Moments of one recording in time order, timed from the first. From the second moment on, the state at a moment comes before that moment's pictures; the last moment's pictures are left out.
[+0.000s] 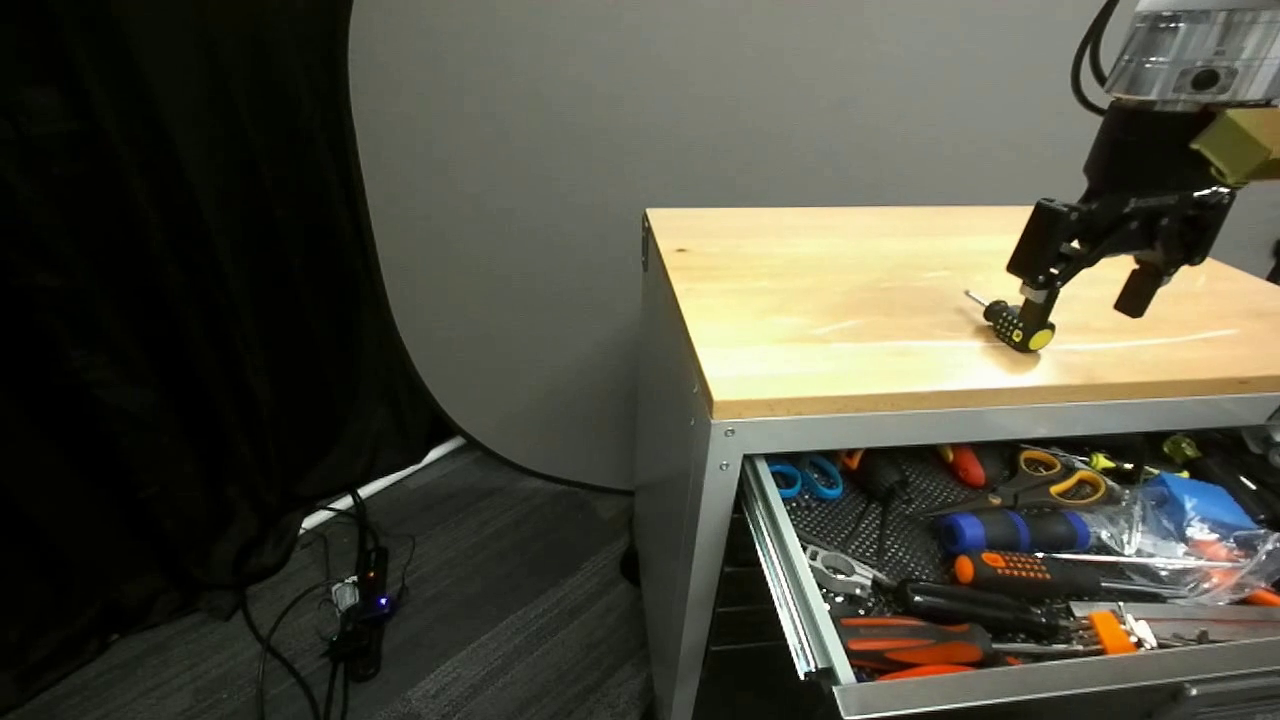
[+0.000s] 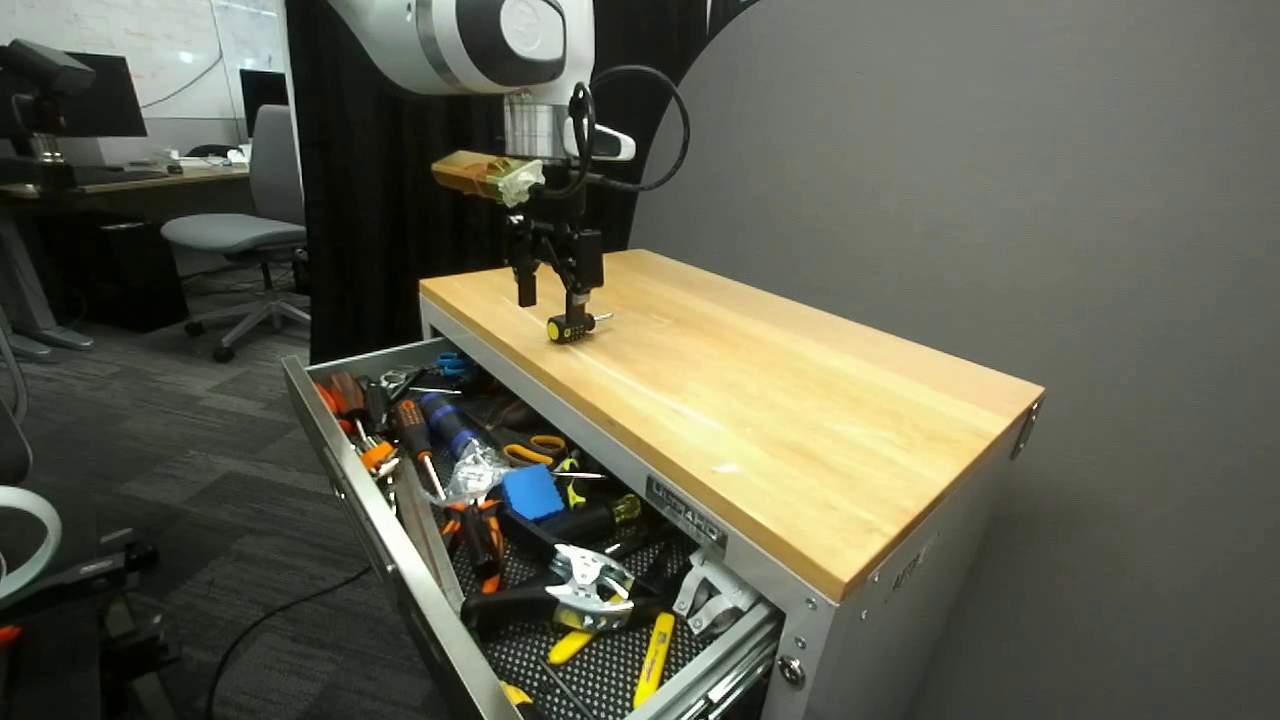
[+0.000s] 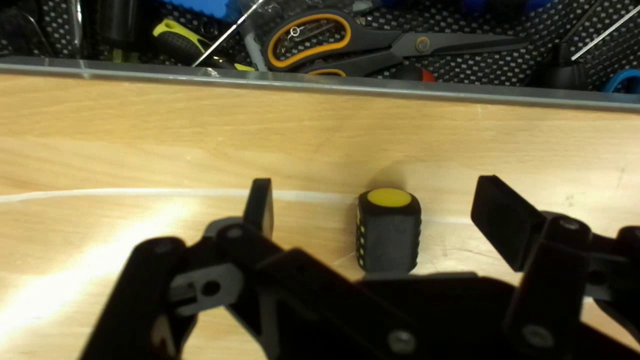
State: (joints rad) arm 0.13 0.40 0.09 -1.84 -0.15 2.20 0.23
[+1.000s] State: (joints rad) arm 0.23 0.50 -0.01 -1.76 -0.24 2.28 0.42
